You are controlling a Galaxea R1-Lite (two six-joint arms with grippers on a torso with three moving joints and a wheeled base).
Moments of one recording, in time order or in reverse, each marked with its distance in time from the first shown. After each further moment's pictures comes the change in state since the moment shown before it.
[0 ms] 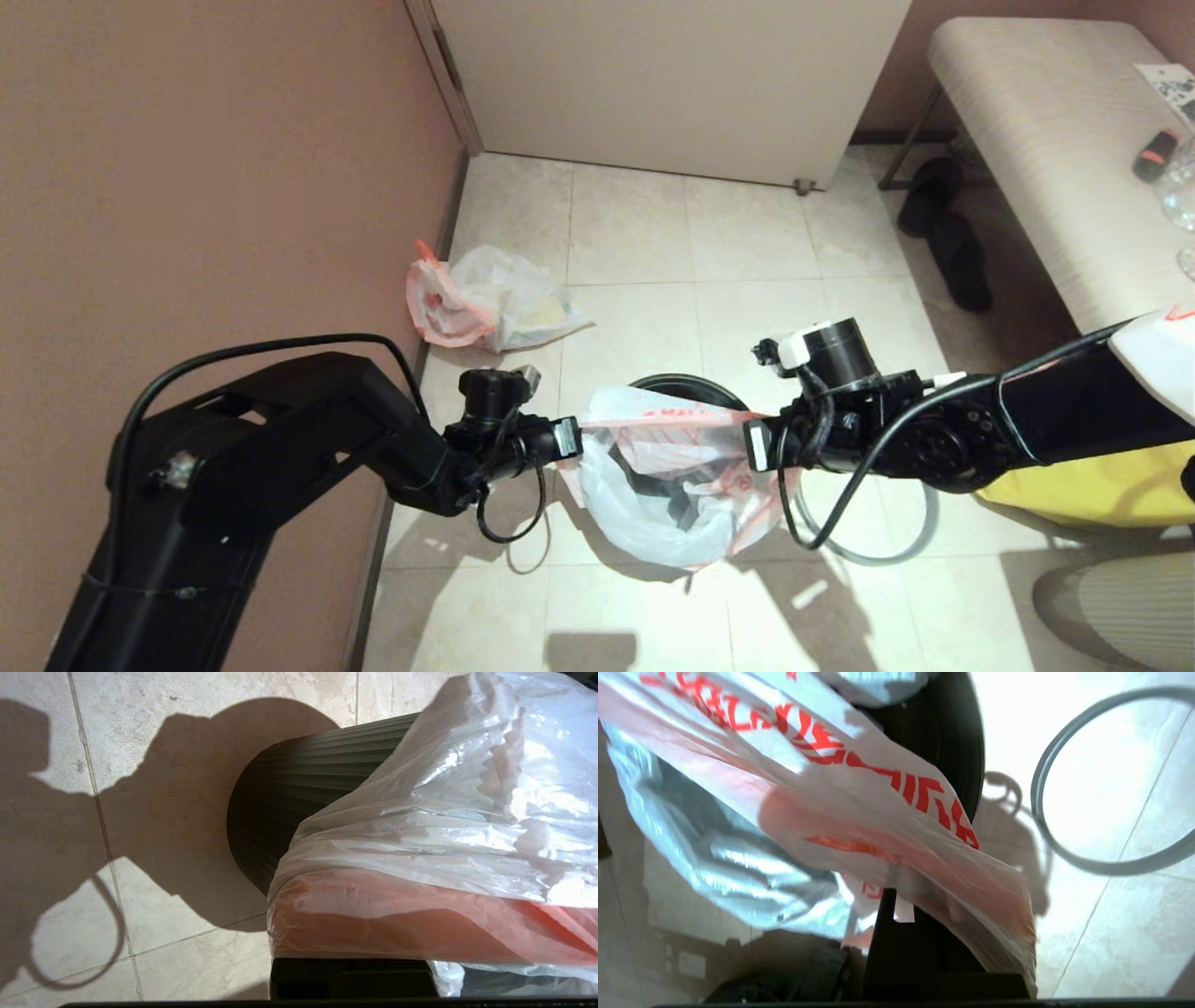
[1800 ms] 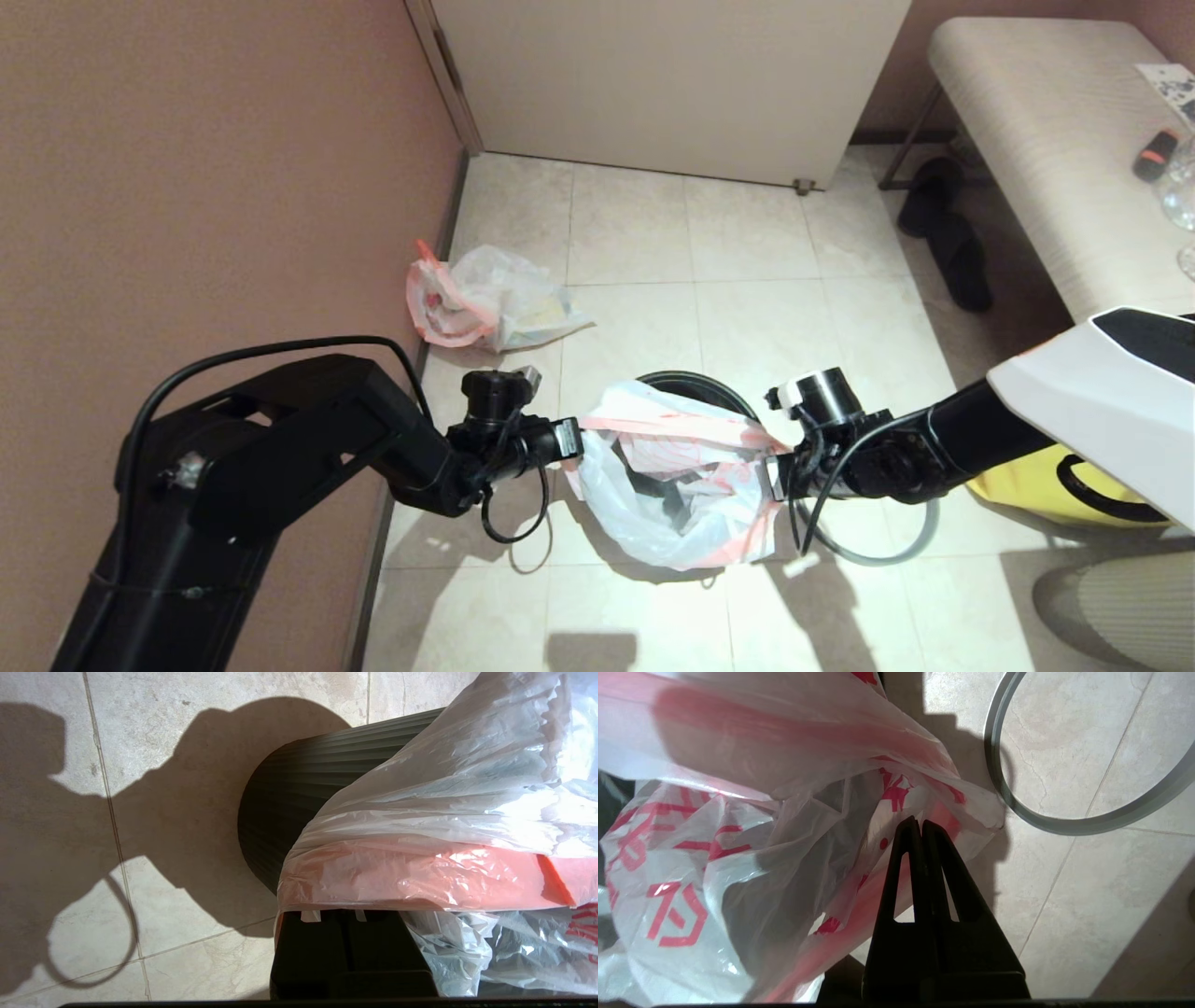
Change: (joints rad) left arm -0.001 0.013 -0.012 0.000 0.029 0.008; right arm -0.096 0.190 0.004 -0.029 -0.040 -0.041
